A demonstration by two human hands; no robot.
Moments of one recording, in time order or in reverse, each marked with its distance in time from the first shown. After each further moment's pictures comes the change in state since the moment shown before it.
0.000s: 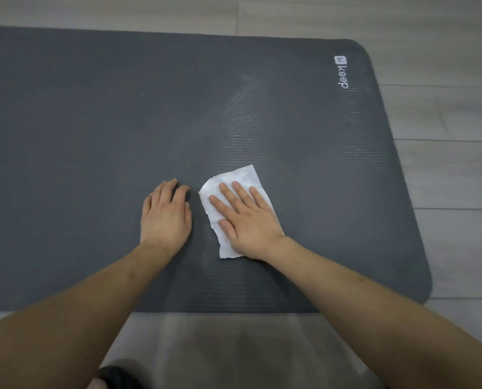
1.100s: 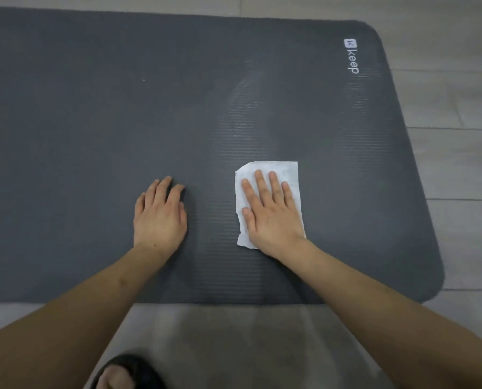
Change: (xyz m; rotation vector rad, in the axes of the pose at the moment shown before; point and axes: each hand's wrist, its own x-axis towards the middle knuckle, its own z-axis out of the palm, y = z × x) left_hand -0.014 -0.023 -0.002 0.041 -0.034 -0.019; right_hand -0.022 0.003 0.001 -0.005 -0.005 0.291
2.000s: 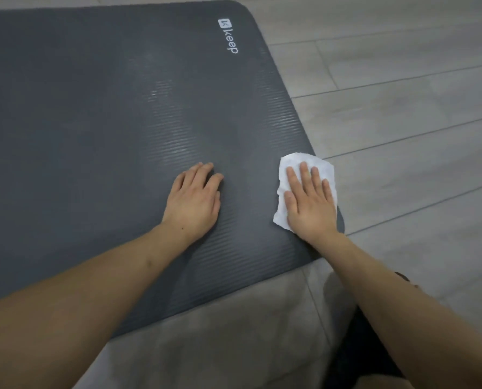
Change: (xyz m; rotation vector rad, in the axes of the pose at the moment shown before) left_hand 0.026 0.221 0.033 -0.073 -0.091 0.649; right_hand -0.124 0.215 -0.004 0.107 0.064 0.562
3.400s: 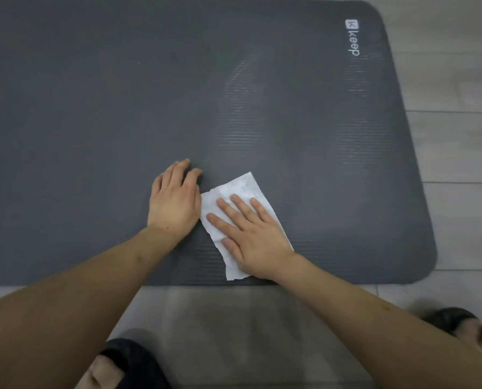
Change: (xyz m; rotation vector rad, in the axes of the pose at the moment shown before) left_hand -0.143 -0.135 -0.035 0.022 0.122 -0.509; right_hand -0.072 -0.238 0.046 -0.075 -0.066 -0.947
